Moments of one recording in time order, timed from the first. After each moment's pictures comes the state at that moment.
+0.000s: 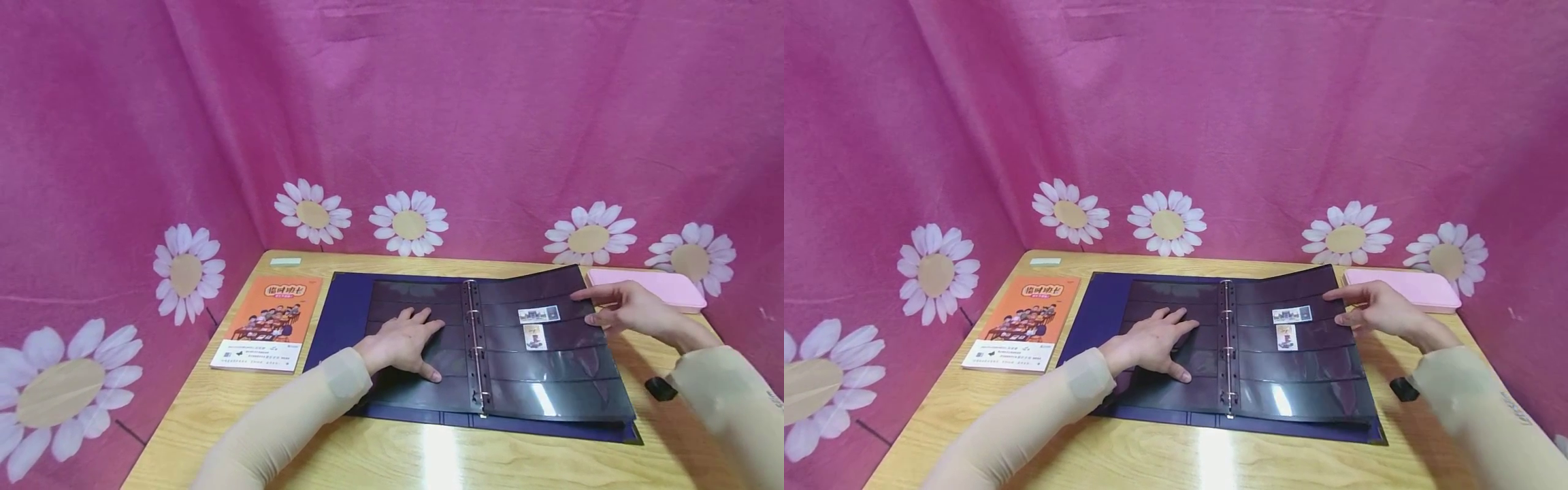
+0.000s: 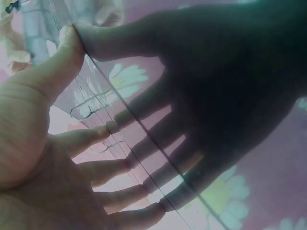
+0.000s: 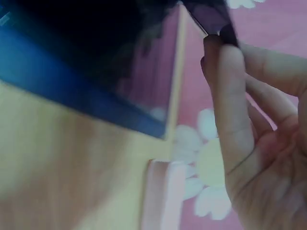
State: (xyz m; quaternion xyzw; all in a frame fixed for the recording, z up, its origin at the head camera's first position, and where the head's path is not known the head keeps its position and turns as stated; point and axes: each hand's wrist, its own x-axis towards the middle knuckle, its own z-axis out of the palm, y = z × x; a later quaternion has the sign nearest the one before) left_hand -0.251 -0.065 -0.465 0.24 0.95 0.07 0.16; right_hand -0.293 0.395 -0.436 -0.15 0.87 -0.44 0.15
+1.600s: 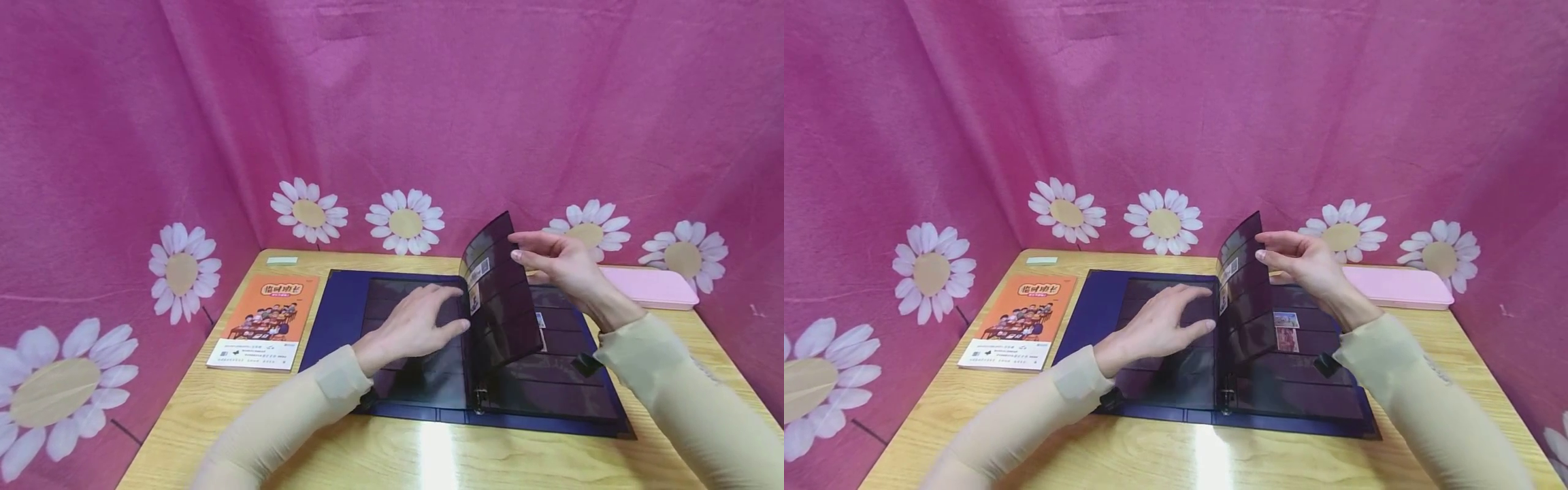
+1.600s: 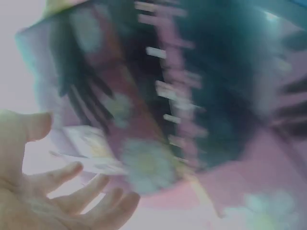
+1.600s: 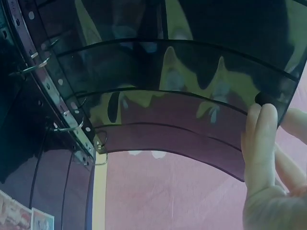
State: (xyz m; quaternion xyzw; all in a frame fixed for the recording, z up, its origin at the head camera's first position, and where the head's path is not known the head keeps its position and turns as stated) left_hand -0.233 -0.047 -0.415 0.28 0.92 0.27 0.00; right_hand -0.285 0.254 -0.364 -0.14 0.73 -0.66 0.05
